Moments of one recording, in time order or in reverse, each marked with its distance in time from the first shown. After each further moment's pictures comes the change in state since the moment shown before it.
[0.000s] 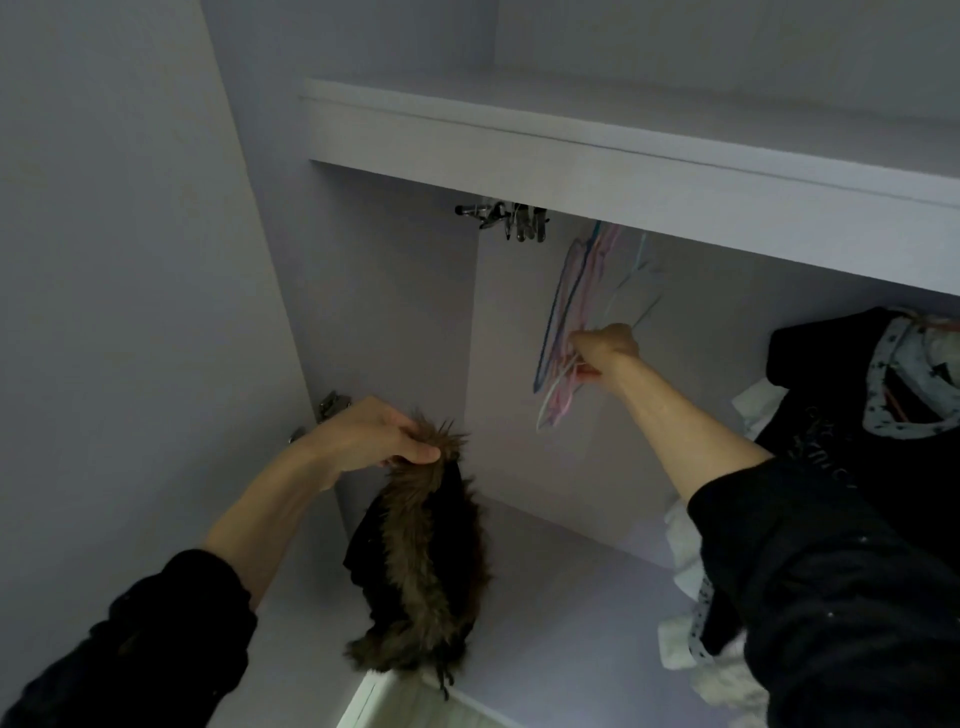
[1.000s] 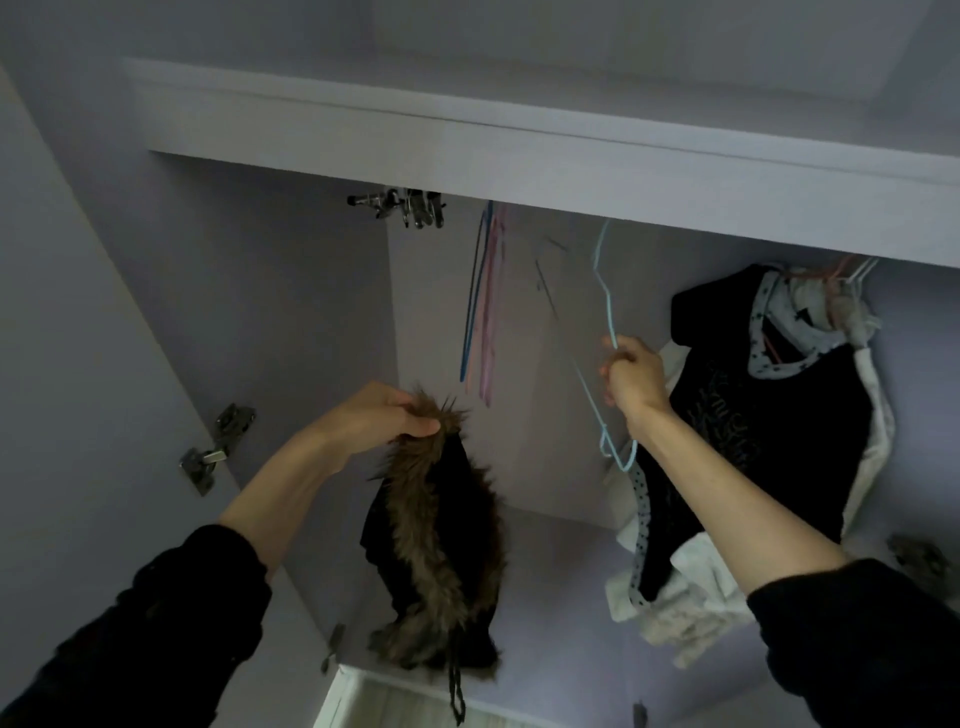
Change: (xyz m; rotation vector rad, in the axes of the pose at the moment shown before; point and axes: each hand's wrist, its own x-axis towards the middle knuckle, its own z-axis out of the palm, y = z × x) left_hand 0.038 0.043 0.064 0.014 -0.033 0.077; right_hand -0.007 0.095 -0.101 0.109 0.288 -0.212
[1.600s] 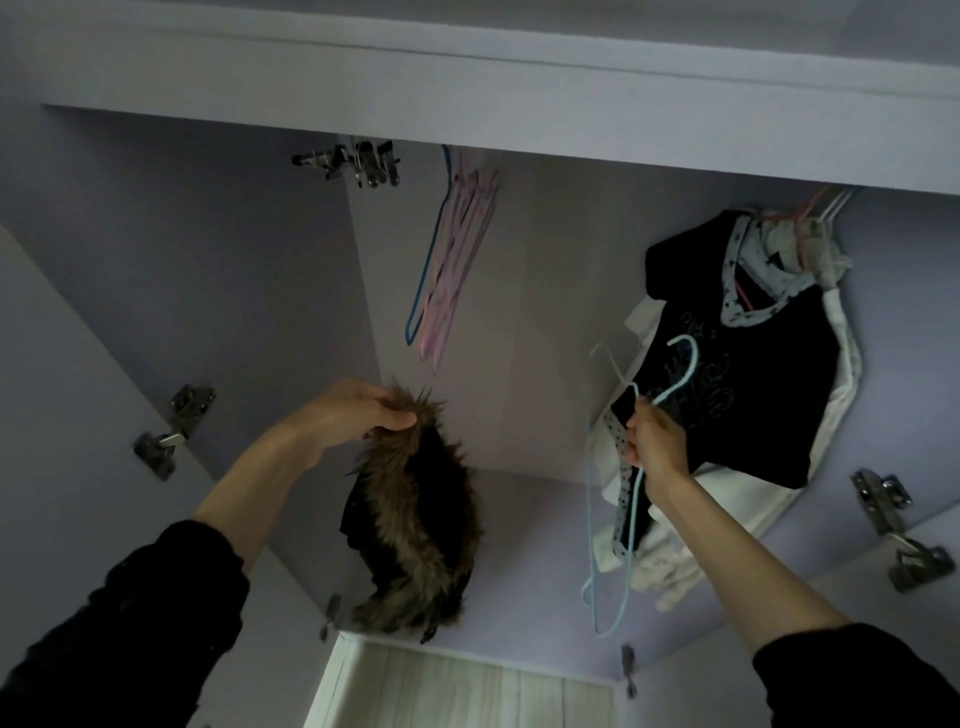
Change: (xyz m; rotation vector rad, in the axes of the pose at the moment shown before) left_hand 0.014 -0.022 0.020 0.011 -0.054 -0.089; right_hand -0.063 0.087 -0.052 0.294 0.090 0.401
